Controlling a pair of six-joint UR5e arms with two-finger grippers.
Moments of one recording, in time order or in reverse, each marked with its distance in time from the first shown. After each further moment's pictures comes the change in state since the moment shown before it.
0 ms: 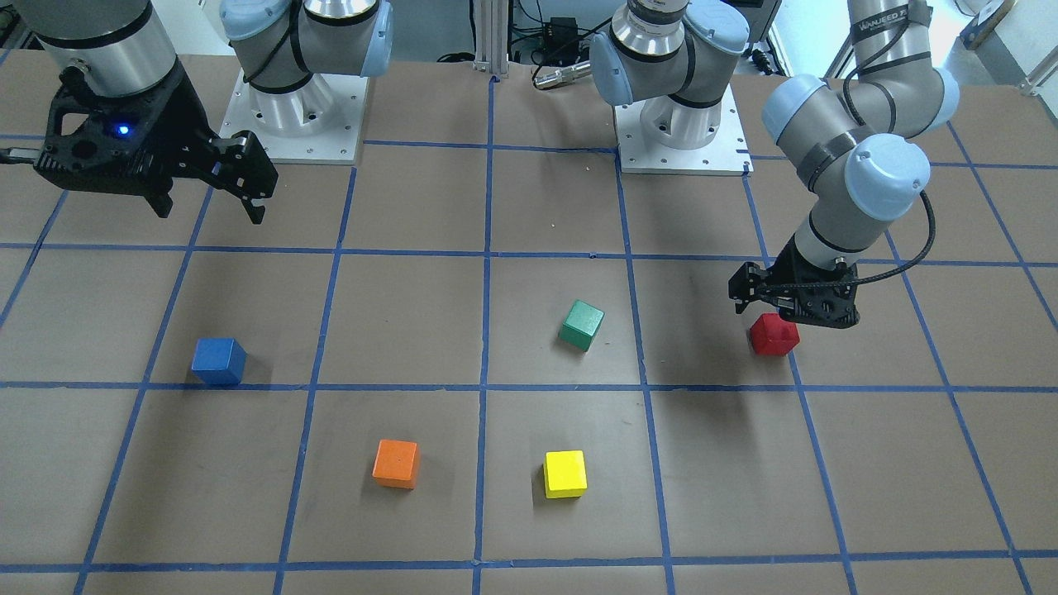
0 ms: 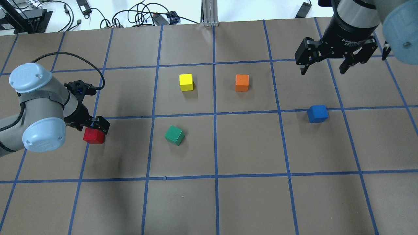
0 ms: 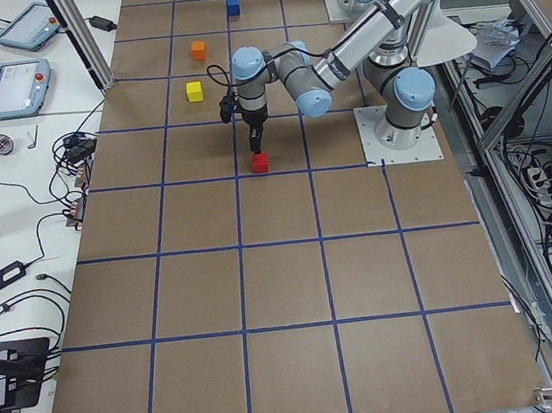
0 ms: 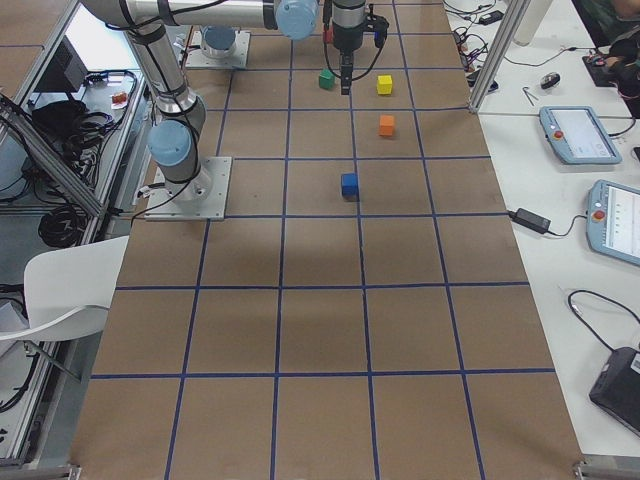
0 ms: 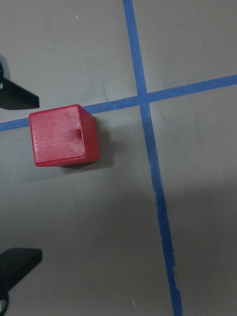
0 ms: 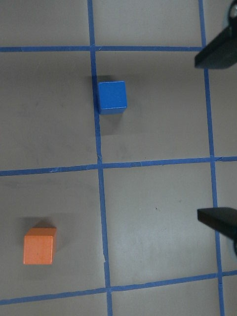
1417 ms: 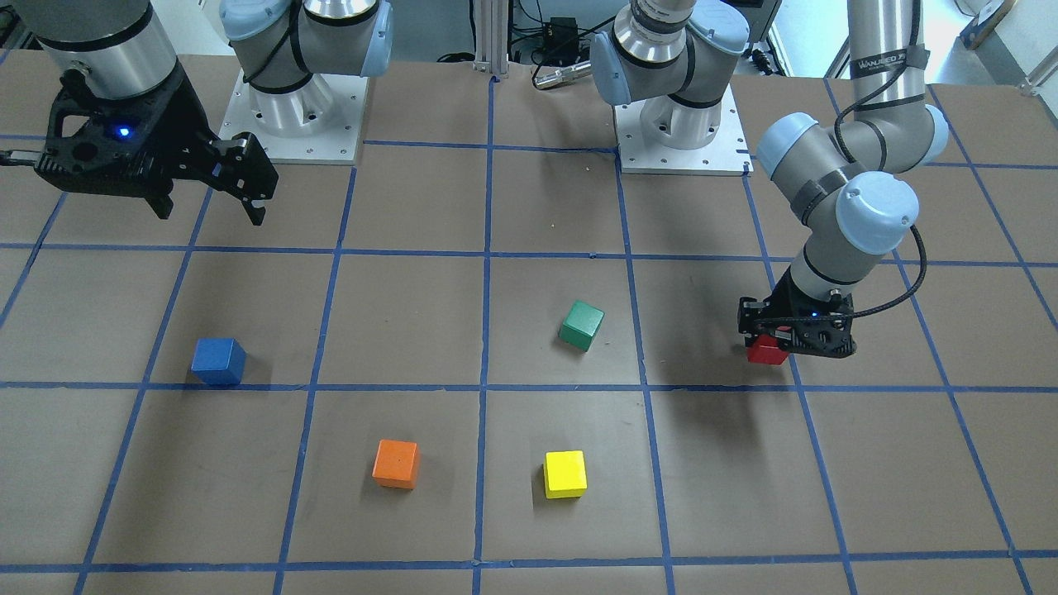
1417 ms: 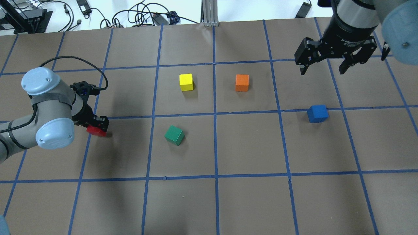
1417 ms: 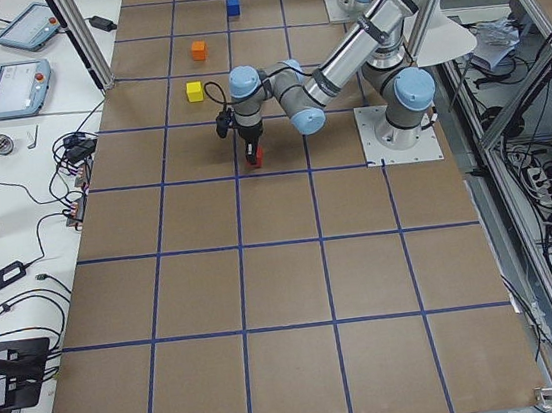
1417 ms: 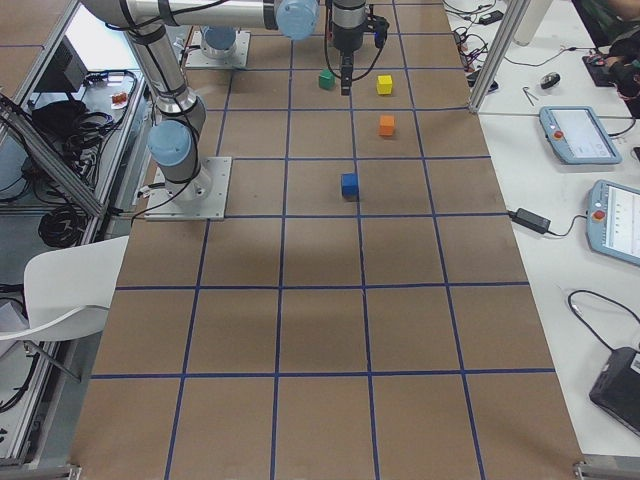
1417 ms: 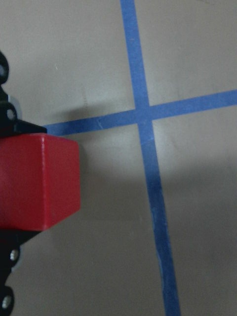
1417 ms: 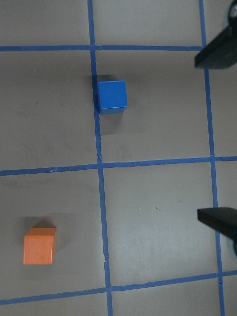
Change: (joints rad) left arm -0.055 -0.091 0.052 0.101 0.004 -0.060; right arm 0.000 0.001 0.002 -0.002 0.001 0.000
